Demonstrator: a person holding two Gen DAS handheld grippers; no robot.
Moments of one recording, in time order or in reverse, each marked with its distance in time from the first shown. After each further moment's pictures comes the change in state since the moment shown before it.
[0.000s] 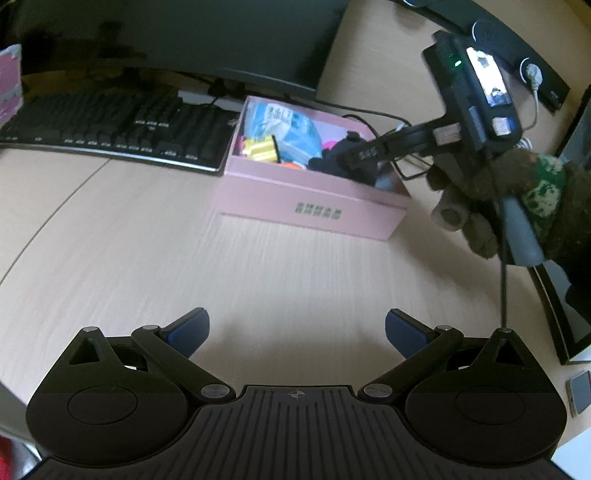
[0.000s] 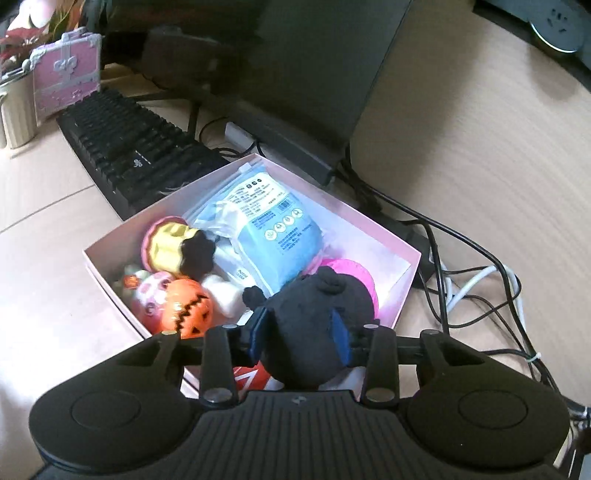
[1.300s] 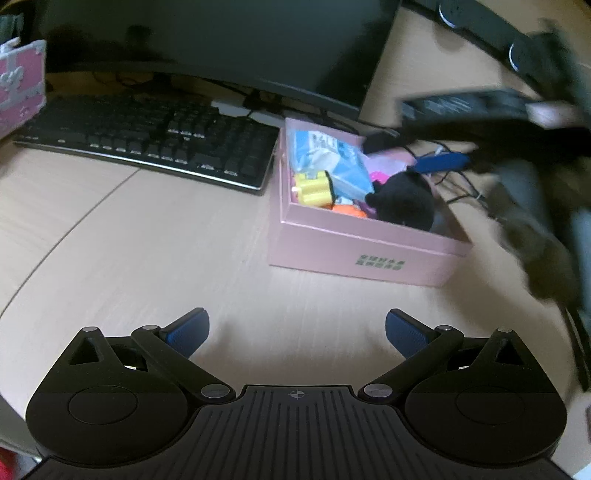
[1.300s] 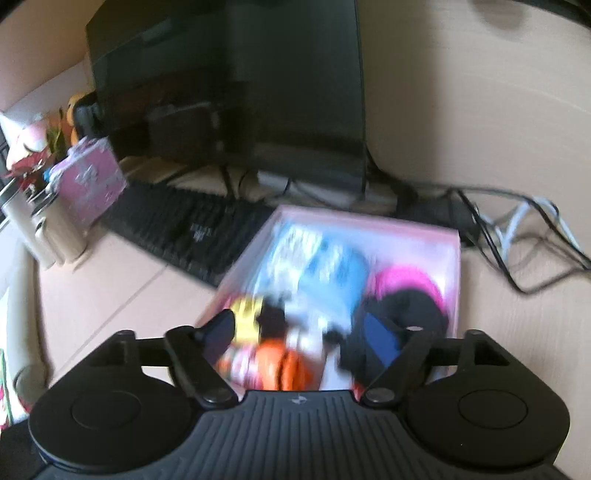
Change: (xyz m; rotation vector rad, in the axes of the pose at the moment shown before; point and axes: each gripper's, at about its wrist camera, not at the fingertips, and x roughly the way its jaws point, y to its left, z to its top) left arm 0.011 0.039 0.016 -0.054 -0.067 0.044; right arm -0.016 -0.006 0.020 0.365 -0.053 0.241
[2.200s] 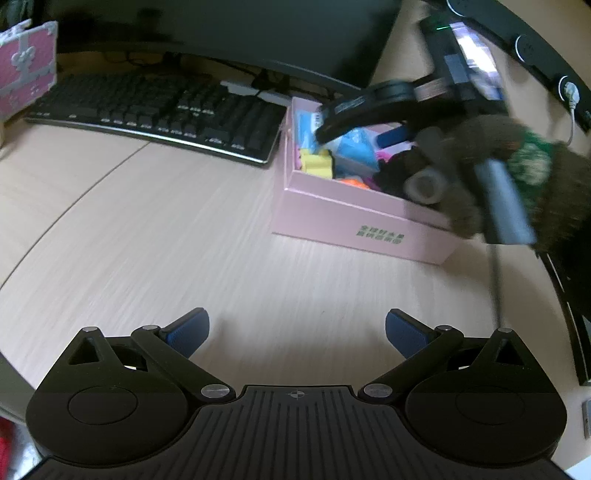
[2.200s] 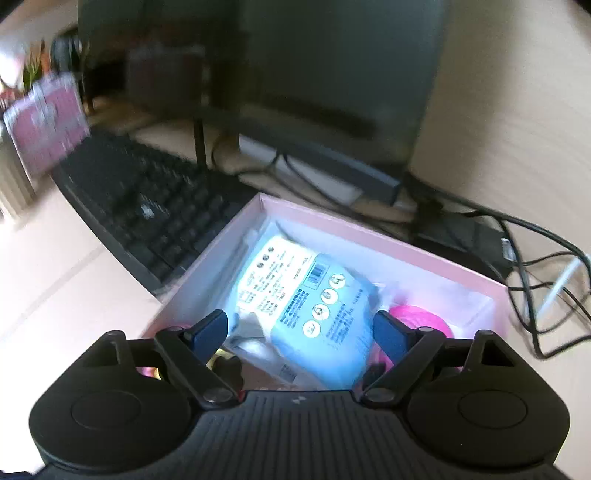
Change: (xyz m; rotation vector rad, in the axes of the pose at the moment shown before) left arm -0.005 0.003 -0.014 -0.021 0.061 0.023; right arm 0.068 0.014 0.014 -0.154 0.073 -0.115
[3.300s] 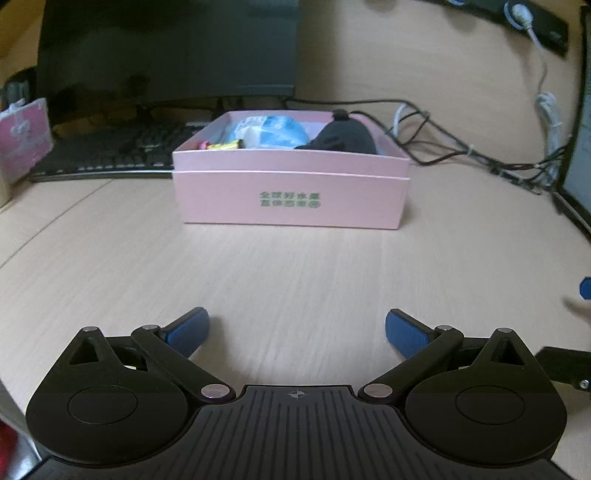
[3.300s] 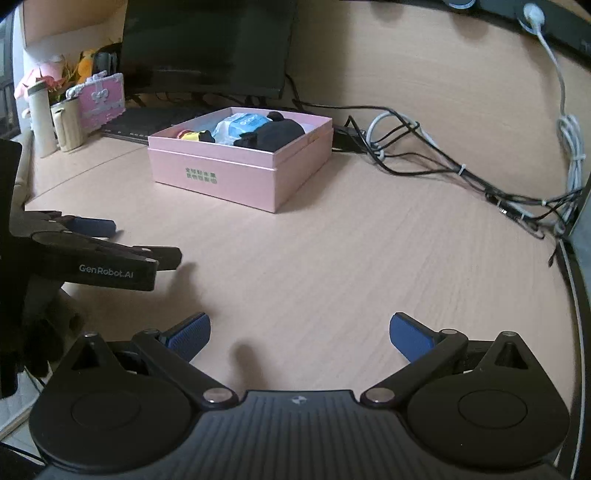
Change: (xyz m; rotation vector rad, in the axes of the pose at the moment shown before) left arm 0.048 -0.113 -0.071 0.156 -0.185 0.202; right arm -0.184 -0.075 -0.281 -0.006 -0.148 -0.046
